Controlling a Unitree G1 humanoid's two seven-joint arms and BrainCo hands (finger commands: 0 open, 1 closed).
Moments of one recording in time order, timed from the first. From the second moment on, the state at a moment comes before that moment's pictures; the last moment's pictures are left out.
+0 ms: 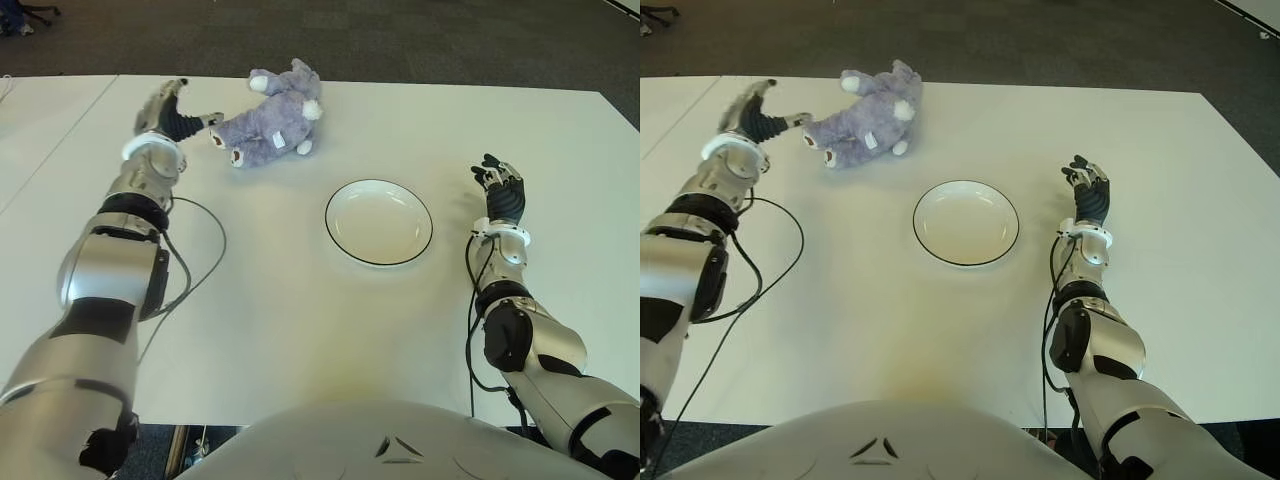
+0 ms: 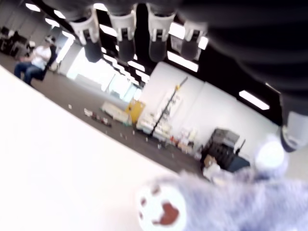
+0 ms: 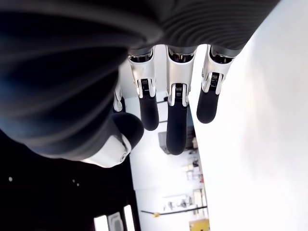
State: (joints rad) left arm -0.95 0.50 -0.18 1.34 0.54 -0.23 0.24; right arm -0.58 -0.22 -0.53 1.22 0.12 -0.61 0.11
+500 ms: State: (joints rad) left arm -0.96 0.42 -0.18 1.35 0.52 -0.23 0.08; right arm -0.58 -0.22 -0.50 1.22 0.11 -0.61 0.06
